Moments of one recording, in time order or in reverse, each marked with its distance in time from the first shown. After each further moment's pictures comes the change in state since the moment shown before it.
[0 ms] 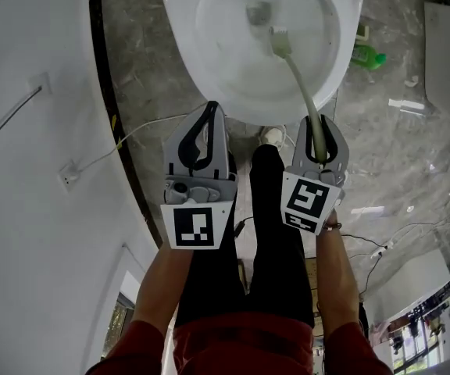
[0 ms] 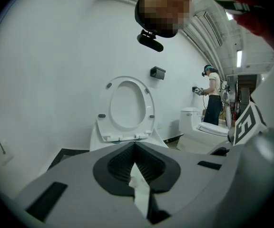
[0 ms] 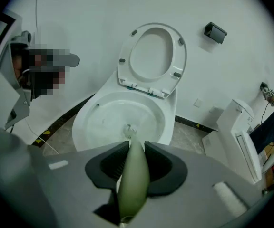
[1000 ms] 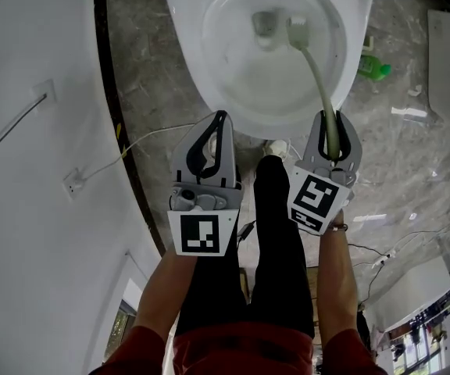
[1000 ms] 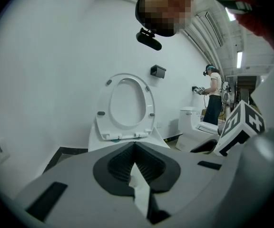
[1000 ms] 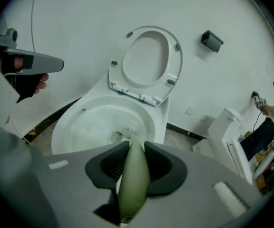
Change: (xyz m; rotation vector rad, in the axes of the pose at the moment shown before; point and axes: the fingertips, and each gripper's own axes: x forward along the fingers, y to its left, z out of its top) left arm 0.008 0.003 -0.008 -0.013 0.019 -0.015; right arm 0.022 -0.023 0.027 -0.020 -0.053 -0.109
